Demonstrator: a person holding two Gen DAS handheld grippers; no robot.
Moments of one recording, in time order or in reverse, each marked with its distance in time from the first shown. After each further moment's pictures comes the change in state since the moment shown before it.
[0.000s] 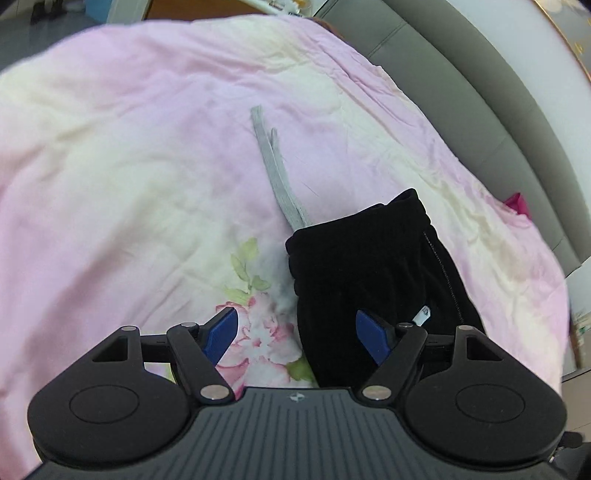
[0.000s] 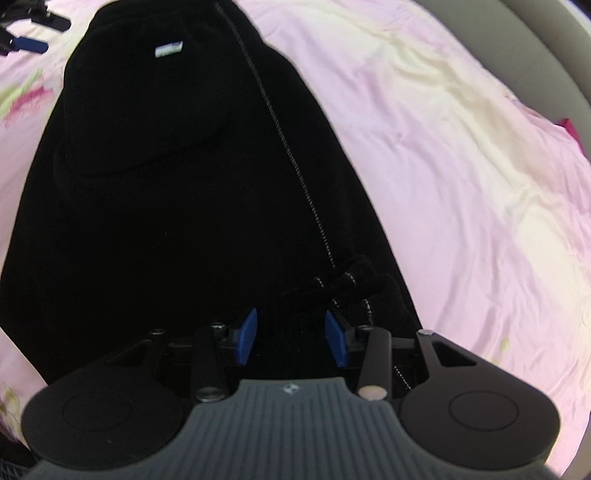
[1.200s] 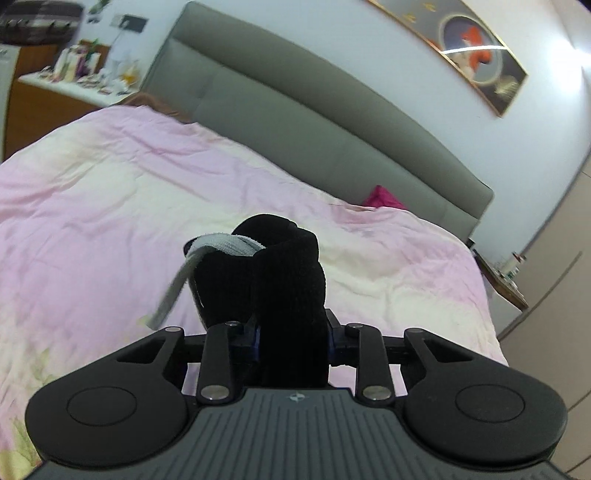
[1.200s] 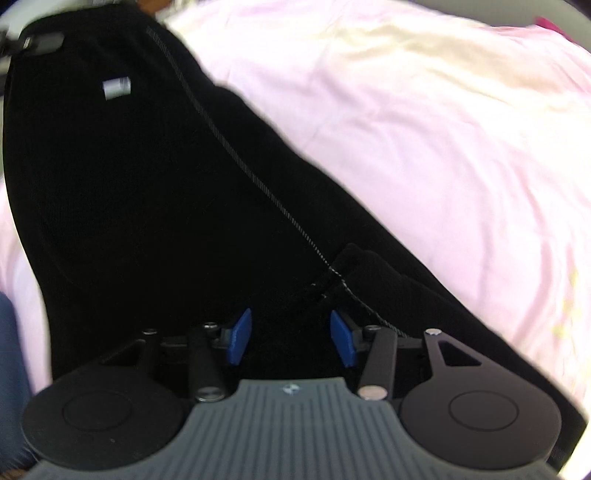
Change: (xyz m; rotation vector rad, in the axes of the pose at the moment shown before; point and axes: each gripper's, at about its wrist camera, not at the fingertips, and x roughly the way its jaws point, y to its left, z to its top) left arm -0.062 -0.231 -0.025 0.409 -0.161 -0.267; right arm -0.019 -0.119 -0.057 0.419 -0.198 0.288
